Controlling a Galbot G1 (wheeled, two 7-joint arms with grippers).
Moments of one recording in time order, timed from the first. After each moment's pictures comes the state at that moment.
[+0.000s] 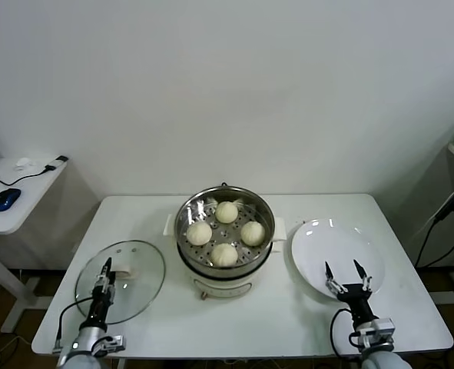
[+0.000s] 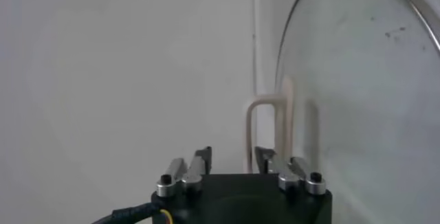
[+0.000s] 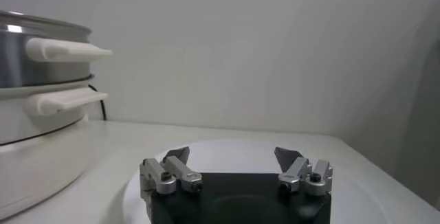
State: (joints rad) left arm 1.33 -1.28 -0.59 -1.36 1.29 -0.02 -0.45; right arm -1.39 1.28 0.60 1.56 0.24 0.23 -0.10
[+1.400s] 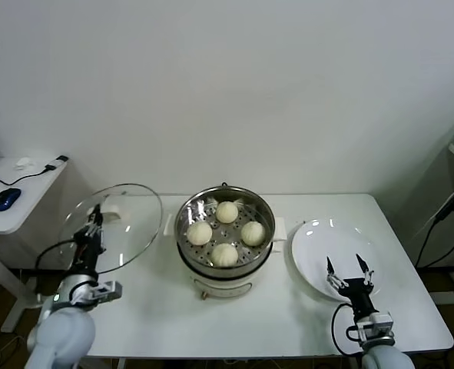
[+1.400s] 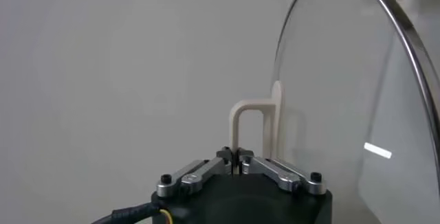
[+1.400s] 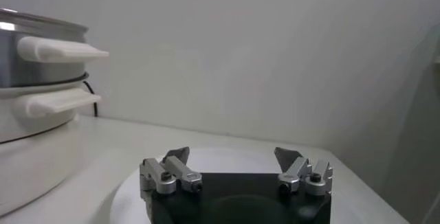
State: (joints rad) left arm 1.33 -1.14 -0.51 -2.02 1.08 0.34 0.01; right arm -1.39 1.28 0.61 1.60 0.17 0.18 -0.05
